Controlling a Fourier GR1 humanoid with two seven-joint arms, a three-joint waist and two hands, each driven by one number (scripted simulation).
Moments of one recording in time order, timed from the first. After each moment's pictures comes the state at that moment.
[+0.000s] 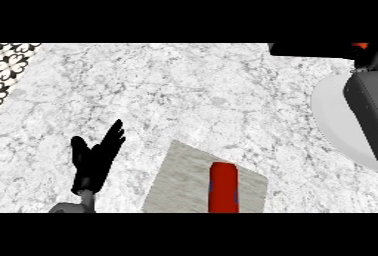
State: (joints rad) left arm -0.02 0.15 -0.14 -1.41 0.15 0.07 0.20; right arm -0.97 -0.51 0.04 -0.48 1.35 -0.81 1.20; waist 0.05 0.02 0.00
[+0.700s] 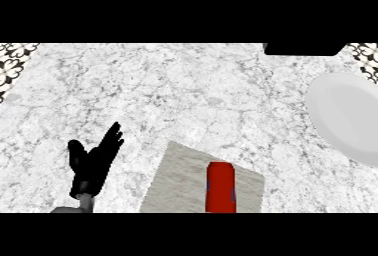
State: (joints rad) left arm 0.00 0.14 -0.13 -1.42 0.15 0.08 0.20; right arm -0.73 -0.58 -0.23 -0.44 1.55 -1.08 1.22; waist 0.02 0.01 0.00
